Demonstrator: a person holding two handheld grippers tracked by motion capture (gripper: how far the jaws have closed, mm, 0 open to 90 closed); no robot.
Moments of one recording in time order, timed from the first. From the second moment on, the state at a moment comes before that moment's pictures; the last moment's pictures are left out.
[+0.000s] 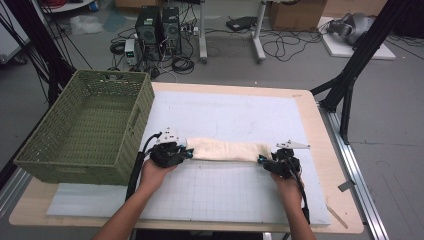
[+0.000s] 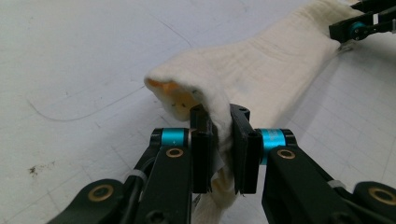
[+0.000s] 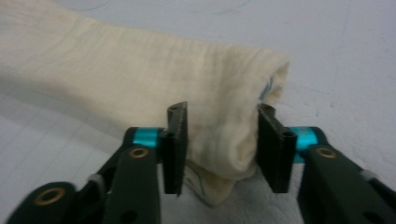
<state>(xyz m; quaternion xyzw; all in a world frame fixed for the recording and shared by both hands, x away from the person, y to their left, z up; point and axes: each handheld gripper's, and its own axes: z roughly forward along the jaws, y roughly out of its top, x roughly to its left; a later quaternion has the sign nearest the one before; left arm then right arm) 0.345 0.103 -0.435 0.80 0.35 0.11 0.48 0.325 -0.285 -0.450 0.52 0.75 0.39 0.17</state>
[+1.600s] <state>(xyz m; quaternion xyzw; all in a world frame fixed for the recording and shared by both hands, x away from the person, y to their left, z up) 0.282 0.166 -0.366 0.72 0.29 0.19 0.60 0.321 -0.257 -0.375 0.32 0.77 0.50 0.26</state>
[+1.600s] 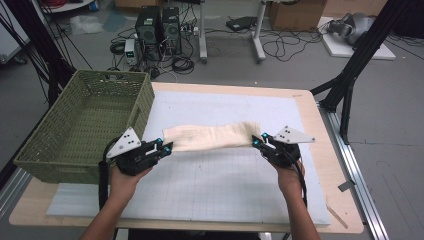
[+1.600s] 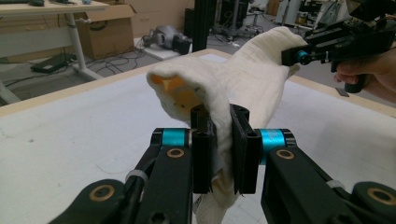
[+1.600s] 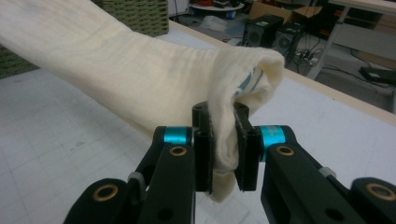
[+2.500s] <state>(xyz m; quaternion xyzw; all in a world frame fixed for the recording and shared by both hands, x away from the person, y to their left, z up) 0.251 0.226 -0.338 0.67 0.32 0.26 0.61 0.400 -0.158 -0.299 0.26 0.79 0.50 0.26</state>
